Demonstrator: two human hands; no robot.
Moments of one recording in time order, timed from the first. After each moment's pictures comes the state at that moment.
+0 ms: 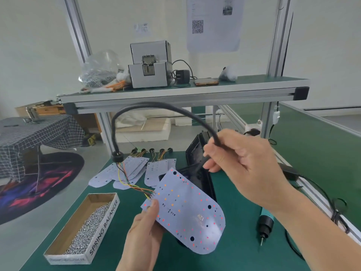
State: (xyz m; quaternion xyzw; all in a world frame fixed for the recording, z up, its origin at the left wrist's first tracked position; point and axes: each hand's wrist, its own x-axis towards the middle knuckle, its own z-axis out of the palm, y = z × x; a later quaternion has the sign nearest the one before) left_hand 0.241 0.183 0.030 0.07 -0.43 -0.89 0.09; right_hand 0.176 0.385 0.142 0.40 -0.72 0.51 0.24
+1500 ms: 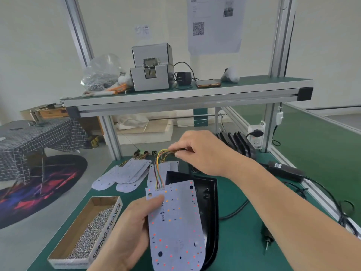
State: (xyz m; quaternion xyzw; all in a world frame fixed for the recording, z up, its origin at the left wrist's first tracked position) left_hand 0.231 0.152 0.068 0.07 -0.56 -0.82 -0.04; right_hand 0.122 0.329 0.168 0.41 -0.87 0.25 0.10
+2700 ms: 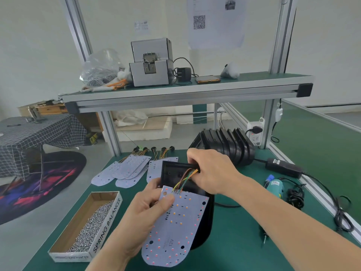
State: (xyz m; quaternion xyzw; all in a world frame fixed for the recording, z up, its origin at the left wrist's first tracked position) left_hand 0.233 0.155 0.066 -0.11 -0.72 -0.68 0.05; right_hand 0.125 0.336 0.105 0.32 -0.91 0.22 0.13
